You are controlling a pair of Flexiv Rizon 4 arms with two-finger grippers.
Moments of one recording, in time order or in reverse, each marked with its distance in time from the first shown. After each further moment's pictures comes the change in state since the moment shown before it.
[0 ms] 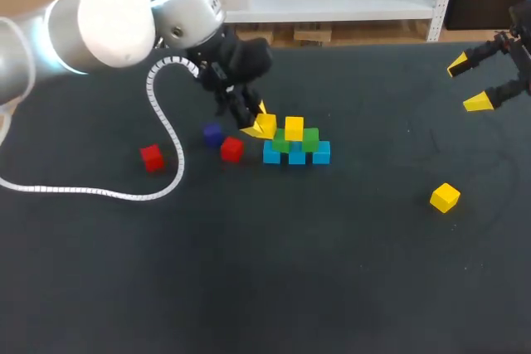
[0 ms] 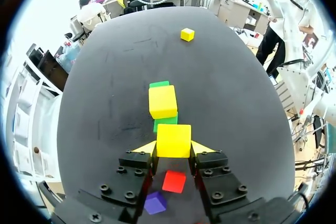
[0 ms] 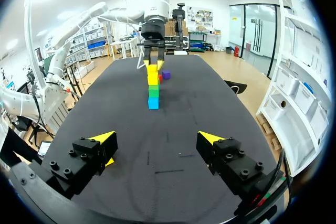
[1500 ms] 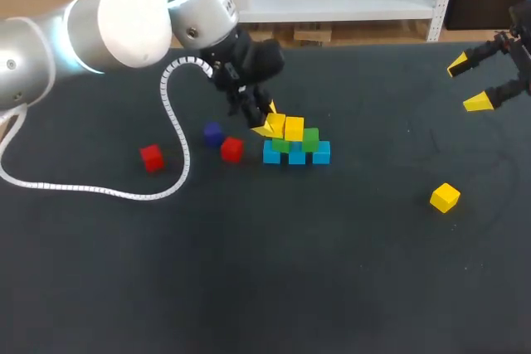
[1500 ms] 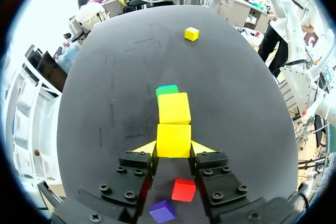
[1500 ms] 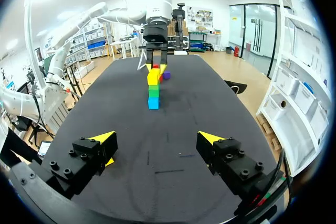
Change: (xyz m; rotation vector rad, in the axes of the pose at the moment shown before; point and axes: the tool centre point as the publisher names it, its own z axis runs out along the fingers) left arm -0.008 0.014 0.013 -0.002 0.010 0.009; right arm 0.000 0.000 0.000 0.000 0.000 0.000
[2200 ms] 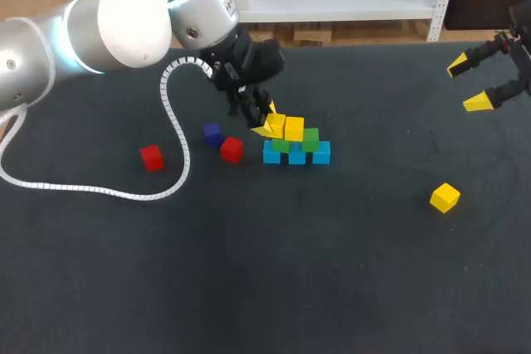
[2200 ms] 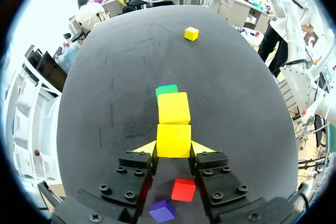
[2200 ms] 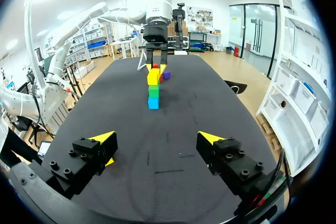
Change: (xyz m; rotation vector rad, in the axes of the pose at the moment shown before) left arm 0.001 0.000 0.000 0.000 0.003 0.001; right arm 0.000 0.000 0.000 0.000 0.000 0.000
